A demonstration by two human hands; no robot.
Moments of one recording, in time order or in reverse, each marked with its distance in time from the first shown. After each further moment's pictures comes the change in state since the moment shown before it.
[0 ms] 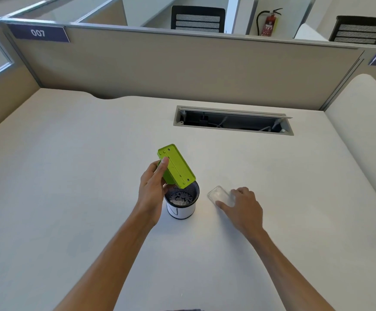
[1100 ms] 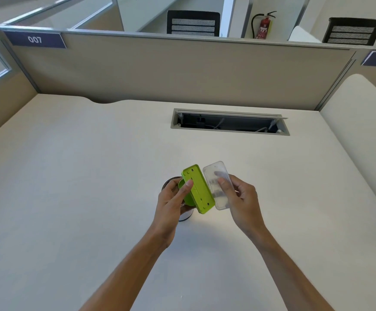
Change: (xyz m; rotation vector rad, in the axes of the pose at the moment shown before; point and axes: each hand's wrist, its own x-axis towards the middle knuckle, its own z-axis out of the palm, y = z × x) left_hand -0.039 -0.022 0.023 0.113 -0.117 -0.090; right_hand -0.039 -0.053 -0.073 1.046 0.049 -0.170
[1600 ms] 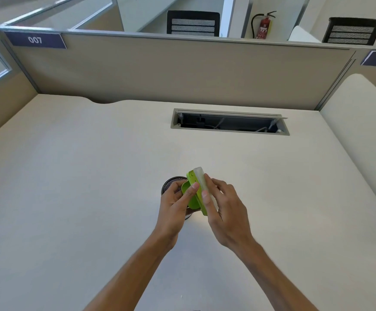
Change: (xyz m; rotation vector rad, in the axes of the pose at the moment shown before) left_hand -0.006 -0.001 0.008 0.054 0.006 0.002; right_hand -0.027 -0.007 0.024 -0.633 -0.055 -0.190
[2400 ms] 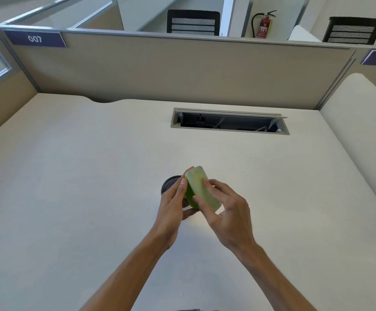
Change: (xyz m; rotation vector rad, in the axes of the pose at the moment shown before) left_hand -0.002 0.004 -0.002 0.001 -0.070 -0.016; right_hand -0.005 -0.005 -0.005 0.099 0.134 -0.044
